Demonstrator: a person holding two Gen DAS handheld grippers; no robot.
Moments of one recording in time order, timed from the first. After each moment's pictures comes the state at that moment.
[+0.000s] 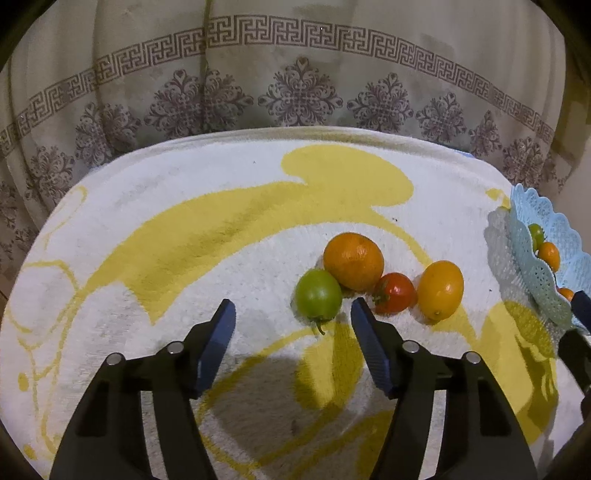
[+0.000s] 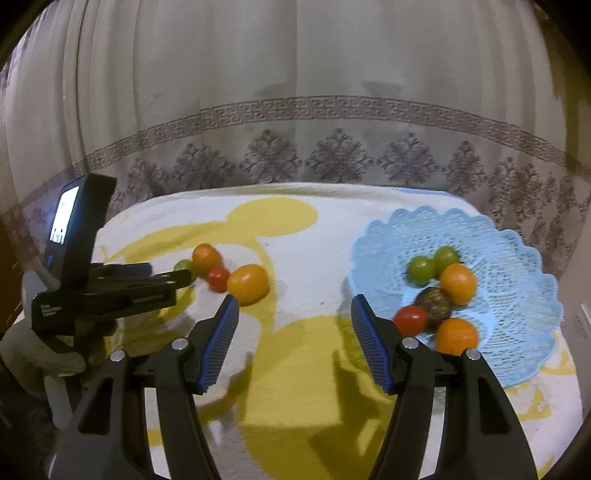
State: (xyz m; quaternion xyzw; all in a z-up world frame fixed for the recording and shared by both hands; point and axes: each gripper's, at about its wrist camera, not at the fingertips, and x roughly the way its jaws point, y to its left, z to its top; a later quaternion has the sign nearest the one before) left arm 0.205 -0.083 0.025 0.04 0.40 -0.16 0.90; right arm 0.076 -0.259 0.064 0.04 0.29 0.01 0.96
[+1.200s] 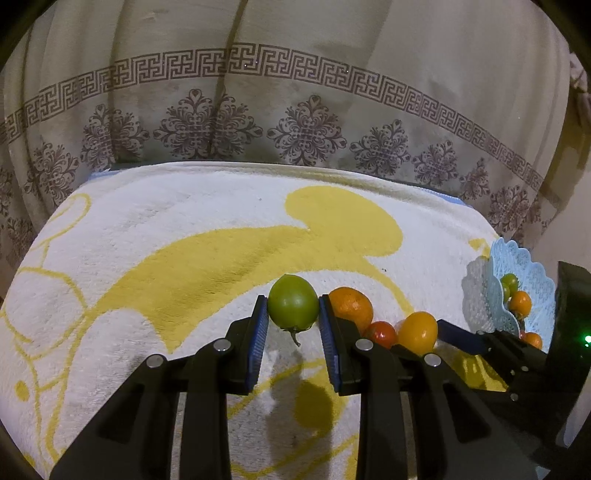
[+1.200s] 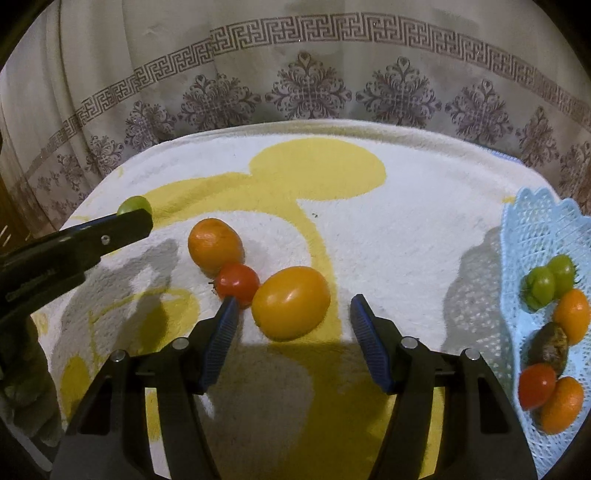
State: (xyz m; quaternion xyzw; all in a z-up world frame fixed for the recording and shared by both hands) left arm 0.211 -0.061 0.057 -0.02 0.37 -0.18 0.91; right arm 0.187 -0.230 0.019 0.05 0.41 0.07 0.91
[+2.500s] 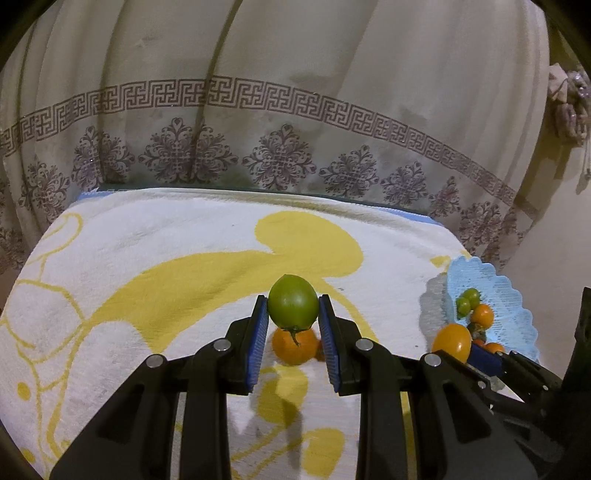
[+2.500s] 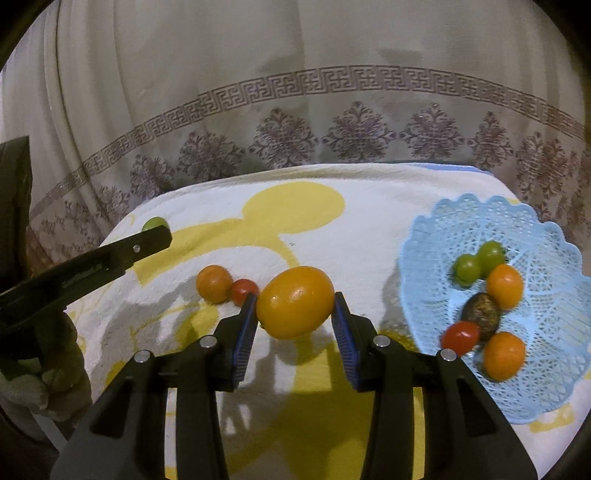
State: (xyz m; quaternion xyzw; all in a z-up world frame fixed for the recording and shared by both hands) left arm 0.186 -0.069 0.090 -0.04 0.33 -0.22 0.92; right arm 0.117 -0.258 0.074 0.10 0.34 0.02 0.94
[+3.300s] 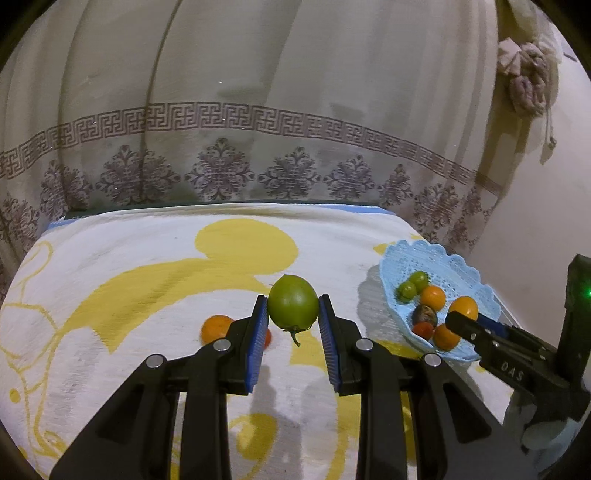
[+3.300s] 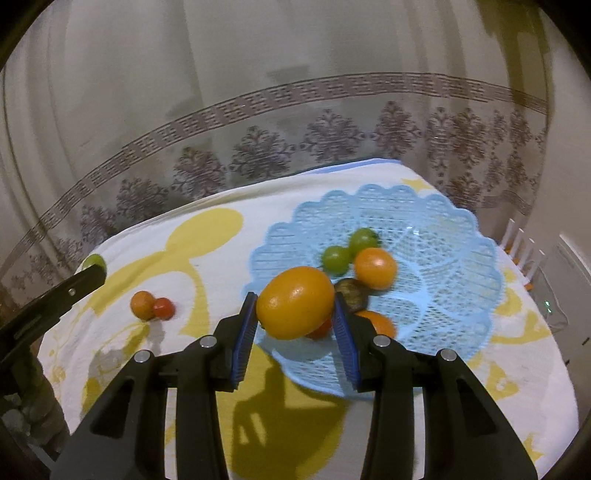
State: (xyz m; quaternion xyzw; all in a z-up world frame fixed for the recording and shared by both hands) left arm 0.142 -0.114 0.108 -0.01 0.31 -0.28 0.91; right arm 0.064 -0.348 0.083 0.15 0.32 -0.10 0.93
